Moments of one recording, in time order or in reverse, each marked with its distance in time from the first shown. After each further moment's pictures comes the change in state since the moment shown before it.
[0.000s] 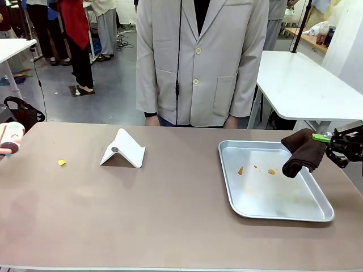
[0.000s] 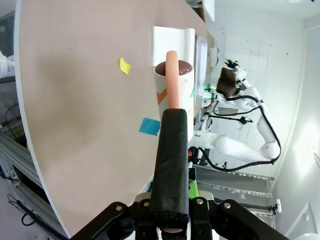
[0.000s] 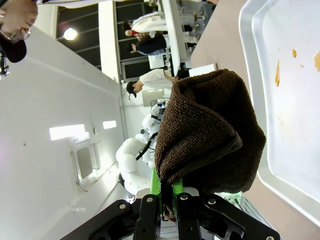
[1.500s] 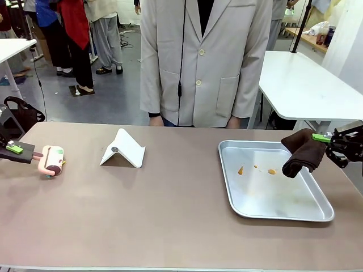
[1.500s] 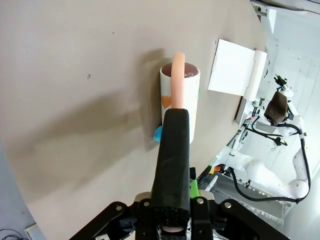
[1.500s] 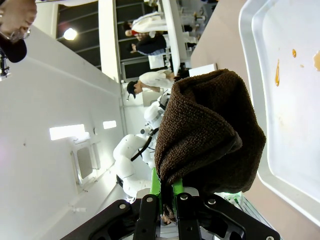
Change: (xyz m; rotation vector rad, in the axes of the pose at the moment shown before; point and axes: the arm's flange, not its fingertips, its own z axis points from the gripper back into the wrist) left arm 0.054 0.010 -0.100 0.239 0.029 0.154; right arm 0.000 0.000 0.000 0.000 0.000 0.000
